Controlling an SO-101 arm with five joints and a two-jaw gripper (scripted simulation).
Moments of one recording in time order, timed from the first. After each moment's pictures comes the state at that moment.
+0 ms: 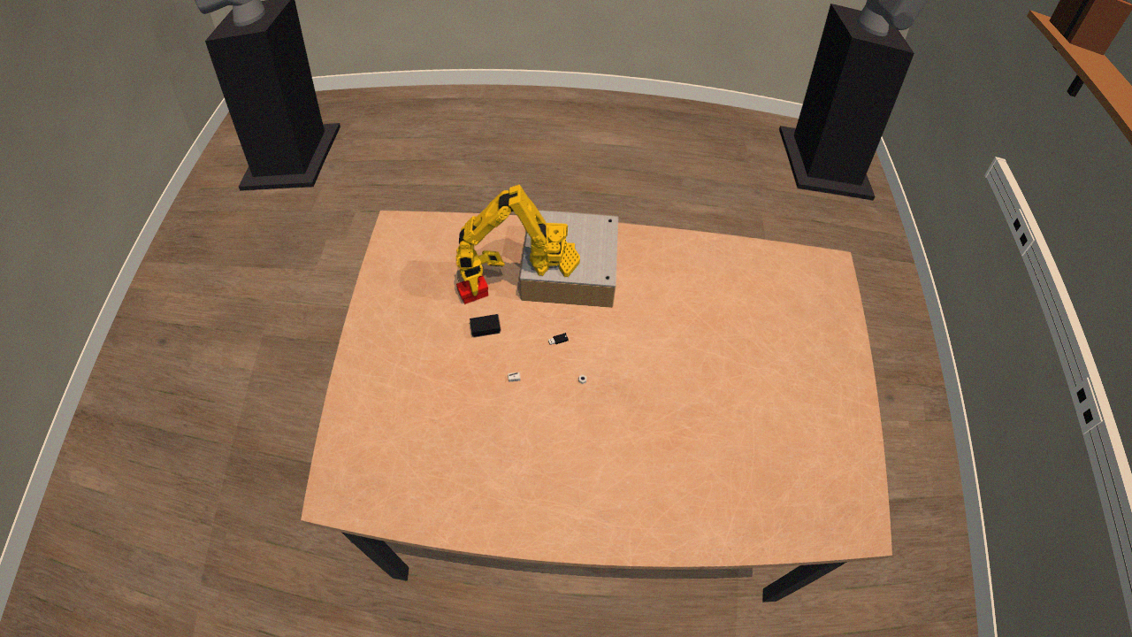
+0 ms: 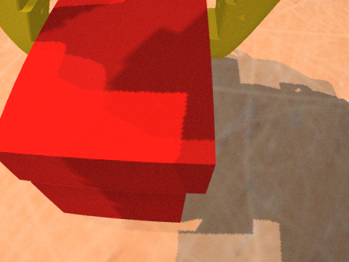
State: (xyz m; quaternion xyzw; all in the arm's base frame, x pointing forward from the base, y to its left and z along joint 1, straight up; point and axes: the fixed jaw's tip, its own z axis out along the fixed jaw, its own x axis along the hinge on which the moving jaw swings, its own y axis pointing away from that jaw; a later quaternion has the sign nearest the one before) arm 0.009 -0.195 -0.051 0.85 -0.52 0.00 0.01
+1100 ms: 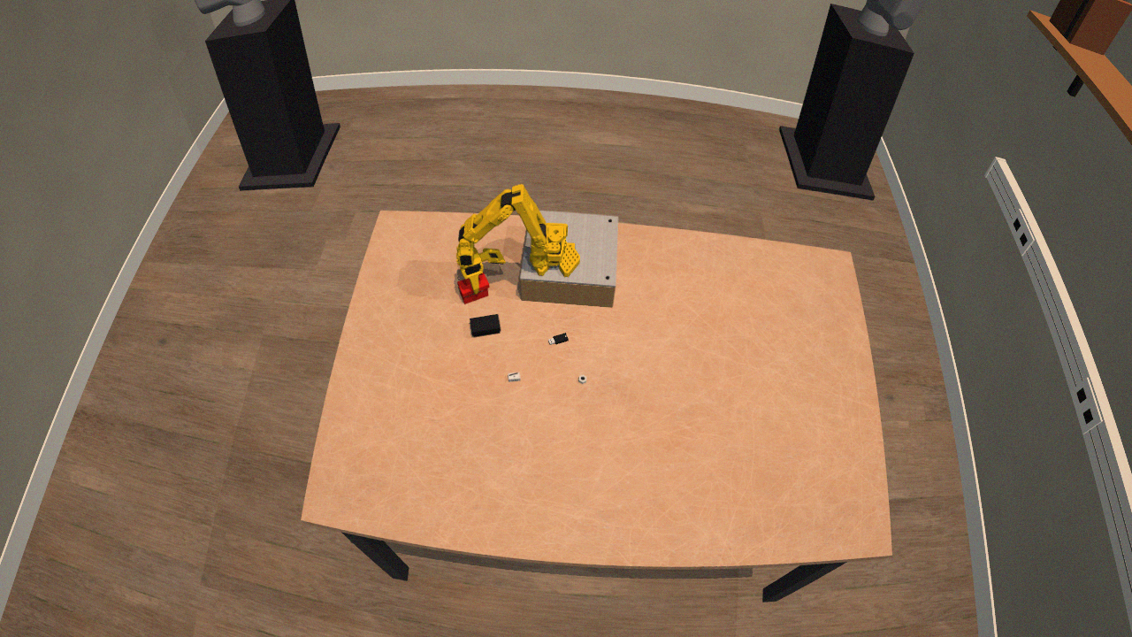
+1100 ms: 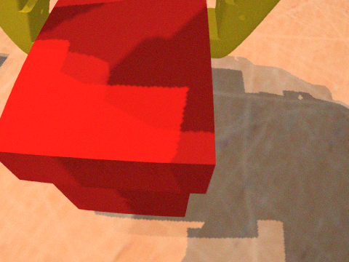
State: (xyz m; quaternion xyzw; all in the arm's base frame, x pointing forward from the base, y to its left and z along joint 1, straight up) arm 0.008 -0.192 -0.044 0.85 -0.52 0.00 0.00
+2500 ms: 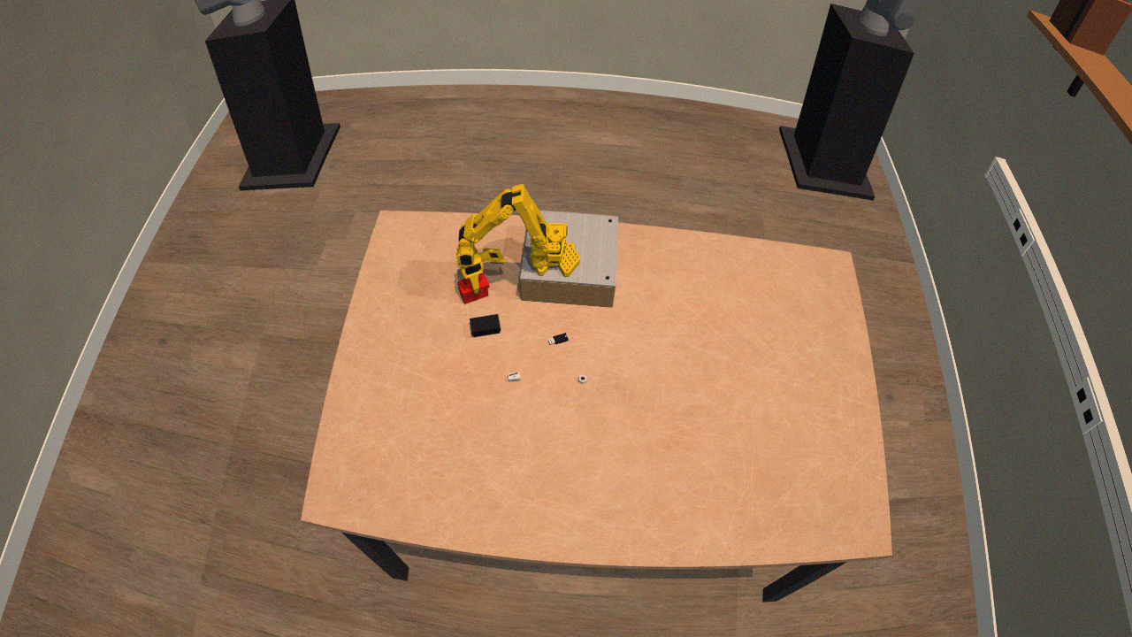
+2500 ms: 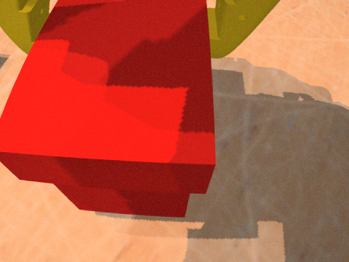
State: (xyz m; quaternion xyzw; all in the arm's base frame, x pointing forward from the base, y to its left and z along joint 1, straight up) arm 0.008 -0.192 -0.043 0.85 -0.52 0.00 0.00
